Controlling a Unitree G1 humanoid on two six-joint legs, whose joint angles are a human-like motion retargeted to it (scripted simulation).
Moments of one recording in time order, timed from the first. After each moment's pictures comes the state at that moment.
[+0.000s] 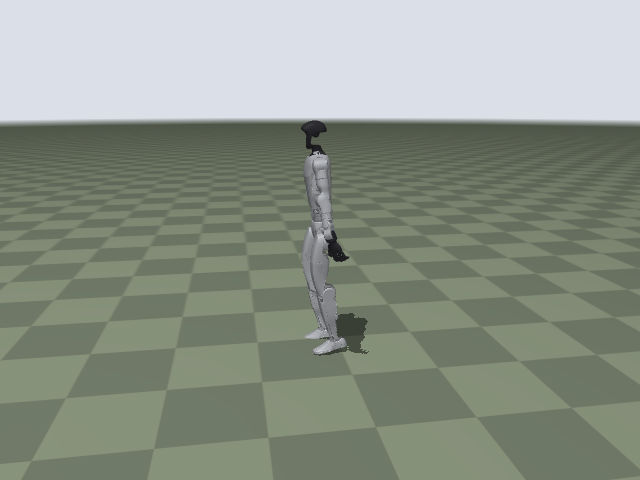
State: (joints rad) left arm 0.03 0.22 0.16 1.60 0.89 0.06 -0.28; right arm -0.05 -0.13 -0.12 1.70 -0.71 0.05 0.02; waist -0.10 -0.02 -0.05; left_leg -0.10 -0.07 0.08 0.17 -0.03 0.03; right_leg -0.13 -0.14 -0.29 0.18 0.05 0.03
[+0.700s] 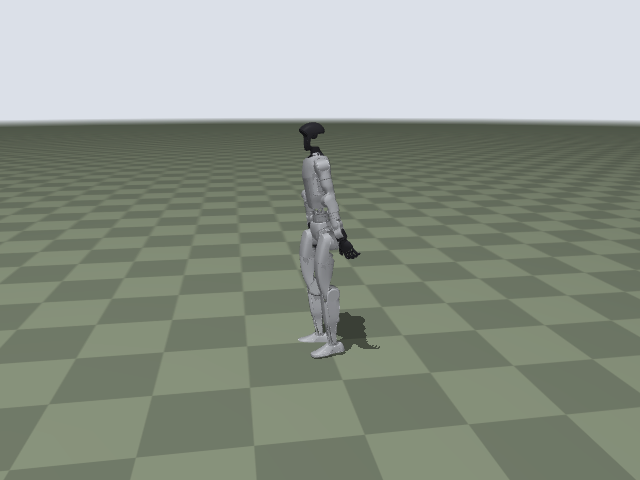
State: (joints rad) left arm 0.11 0.18 0.13 1.61 0.92 0.07 -0.22; right arm -0.07 -0.14 -0.03 1.68 -0.85 0.07 0.08; waist -0.20 -0.02 -0.03; left_leg -0.12 -0.07 -0.08 0.06 0.01 0.02; right_leg -0.06 -0.10 -0.50 0.03 -0.05 -0.01
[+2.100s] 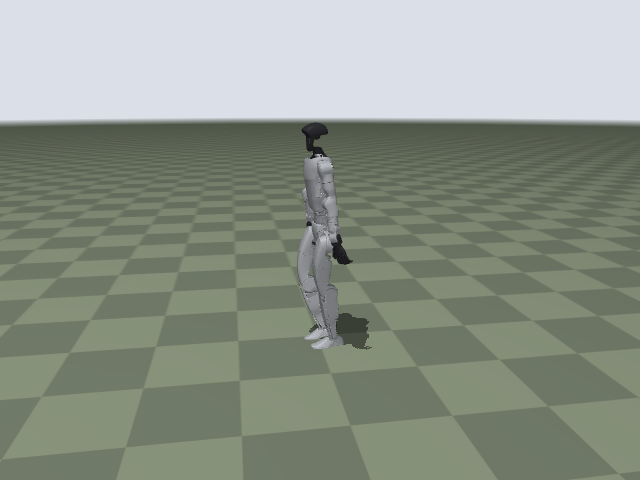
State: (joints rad) left arm 0.07 0.15 0.06 1.52 0.99 0.06 -0.22; right arm -0.07 -0.11 -0.08 1.65 -0.74 0.02 -0.06; waist -0.01 0.00 -0.04; left_leg -0.08 -0.10 0.07 0.10 -0.13 0.08; right_leg -0.28 -0.02 -0.18 0.46 -0.08 0.07
